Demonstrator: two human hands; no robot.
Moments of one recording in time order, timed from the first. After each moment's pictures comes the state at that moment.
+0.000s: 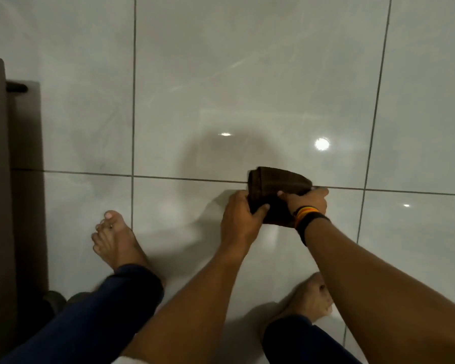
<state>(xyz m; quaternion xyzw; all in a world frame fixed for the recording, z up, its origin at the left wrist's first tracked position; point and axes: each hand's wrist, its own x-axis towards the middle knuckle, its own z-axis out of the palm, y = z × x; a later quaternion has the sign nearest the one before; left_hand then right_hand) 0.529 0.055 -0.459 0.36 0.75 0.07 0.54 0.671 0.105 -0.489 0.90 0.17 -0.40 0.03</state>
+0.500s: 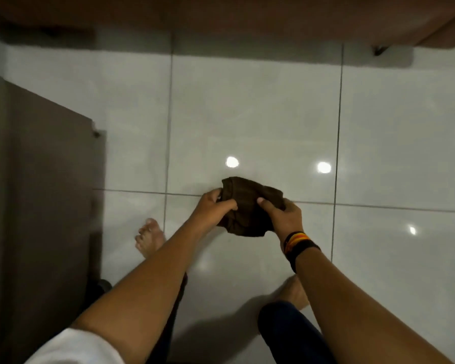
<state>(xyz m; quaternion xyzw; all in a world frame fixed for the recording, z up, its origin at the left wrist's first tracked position) 0.433 0.113 -0.286 0.24 0.69 0.13 0.67 0.618 0.107 -0.290 0.76 0.16 -0.60 -0.21</state>
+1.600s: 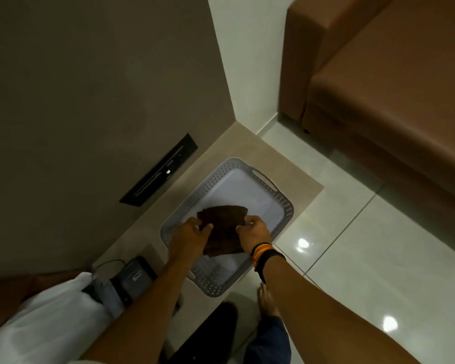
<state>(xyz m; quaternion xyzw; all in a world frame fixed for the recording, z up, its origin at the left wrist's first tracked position) -0.044 -0.045 -0.043 0.05 0.91 0.22 0.34 0.060 0.089 -0.057 0.54 0.53 -0.64 0.11</state>
